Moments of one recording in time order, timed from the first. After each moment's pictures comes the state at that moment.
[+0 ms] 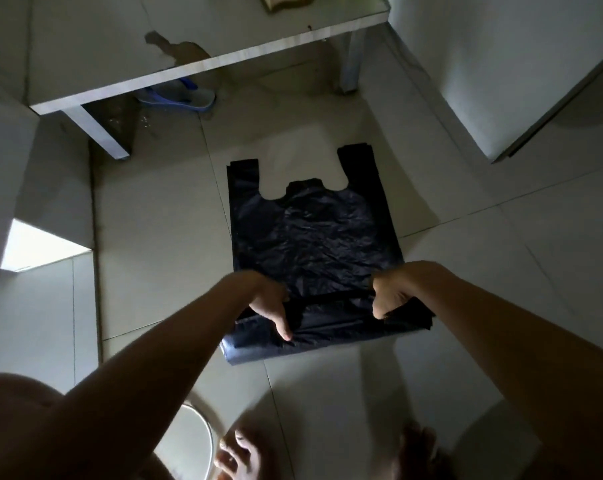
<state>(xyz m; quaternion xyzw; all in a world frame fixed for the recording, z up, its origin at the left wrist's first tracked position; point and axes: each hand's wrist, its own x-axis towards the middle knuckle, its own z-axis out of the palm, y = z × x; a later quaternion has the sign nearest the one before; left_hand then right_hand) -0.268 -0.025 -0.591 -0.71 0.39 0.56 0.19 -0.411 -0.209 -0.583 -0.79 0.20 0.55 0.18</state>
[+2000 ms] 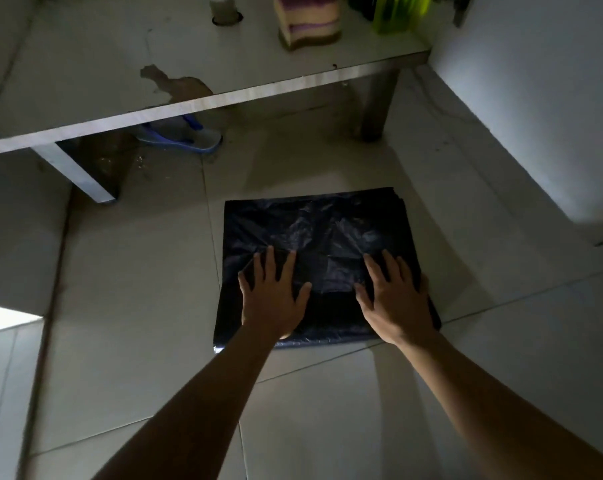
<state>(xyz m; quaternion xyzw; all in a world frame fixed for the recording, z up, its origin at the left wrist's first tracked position) -0.178 -0.091 -0.734 -0.93 0.34 0.15 -0.04 -0.324 -0.259 -0.724 -0.93 0.33 0.07 0.13</state>
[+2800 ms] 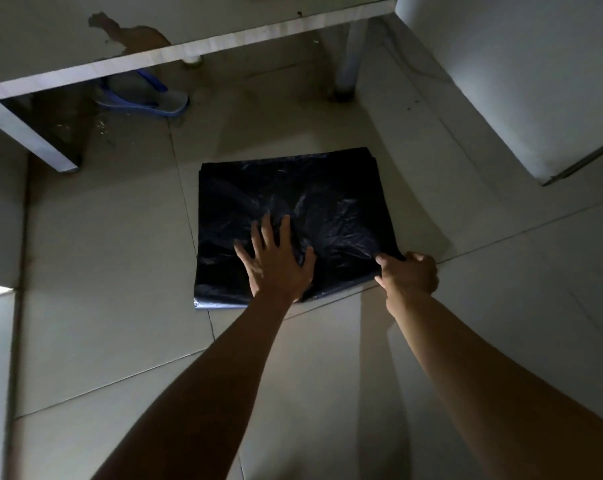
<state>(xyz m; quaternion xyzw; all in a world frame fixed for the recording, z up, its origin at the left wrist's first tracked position) -0.227 -0.122 -0.745 -0.95 0.29 0.06 -0.06 -0.367 -0.271 -0.753 -0.44 0.71 -0.15 0.53</state>
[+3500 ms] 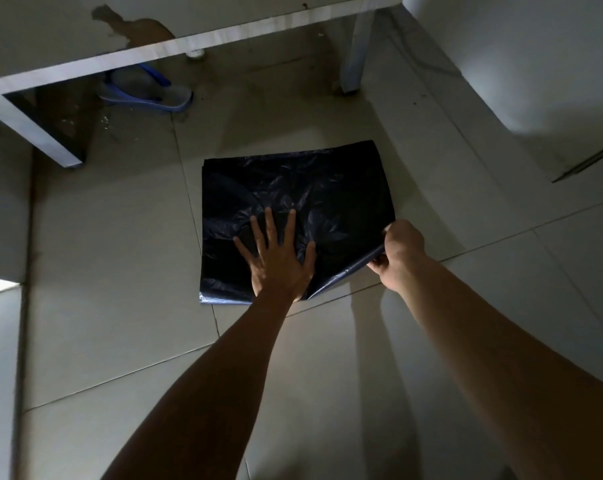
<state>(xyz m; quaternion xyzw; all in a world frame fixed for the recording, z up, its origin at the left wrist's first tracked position) -0.223 -0.117 -0.764 -0.95 0.30 0.06 -0.08 -0.328 -0.259 -0.650 -0.30 0.64 -0.12 0.70</state>
